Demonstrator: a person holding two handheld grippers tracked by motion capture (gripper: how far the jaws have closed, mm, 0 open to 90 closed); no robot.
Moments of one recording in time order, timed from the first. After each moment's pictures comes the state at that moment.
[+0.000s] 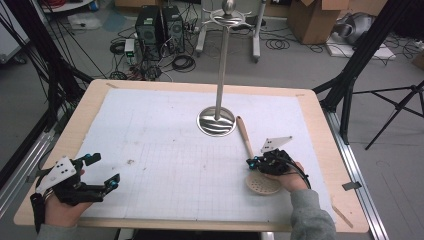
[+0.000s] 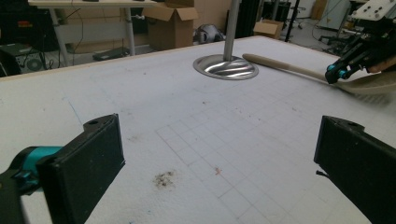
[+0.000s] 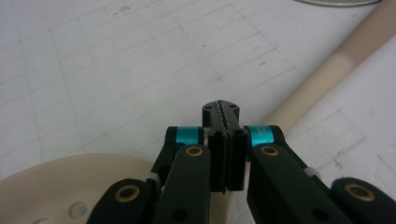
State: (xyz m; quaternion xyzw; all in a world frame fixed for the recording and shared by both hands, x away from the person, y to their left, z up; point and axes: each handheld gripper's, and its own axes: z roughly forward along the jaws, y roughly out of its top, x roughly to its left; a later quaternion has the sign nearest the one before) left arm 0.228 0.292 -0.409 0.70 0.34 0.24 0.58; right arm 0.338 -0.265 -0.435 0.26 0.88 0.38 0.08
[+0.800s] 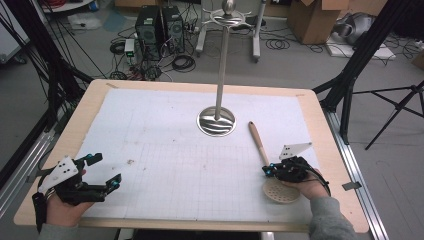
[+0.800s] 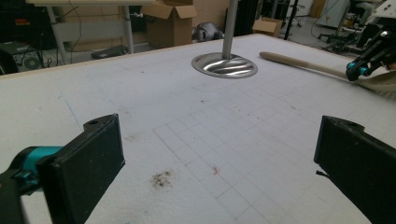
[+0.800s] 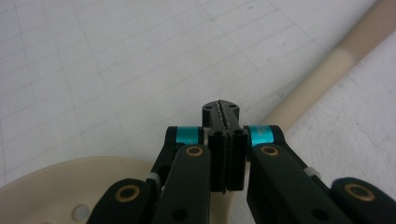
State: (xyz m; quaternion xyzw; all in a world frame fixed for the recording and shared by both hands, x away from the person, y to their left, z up) left arm 0.229 0.290 -0.410 0.70 0.34 0.24 0.58; right arm 0.317 -0.314 -0.432 0.26 0.89 0.37 0.07
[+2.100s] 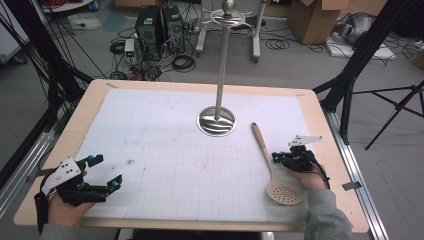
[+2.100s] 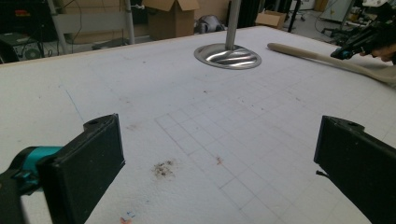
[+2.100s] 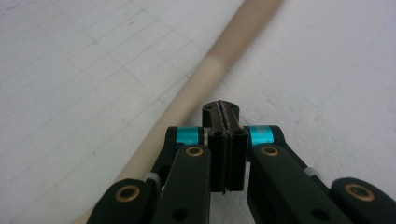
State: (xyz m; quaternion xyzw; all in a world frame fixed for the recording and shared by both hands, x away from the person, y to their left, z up) left arm 0.231 0.289 -0.418 0.71 0.35 0.23 0.57; right arm 0.347 -0.337 -0.444 0.38 0.83 0.39 0.13
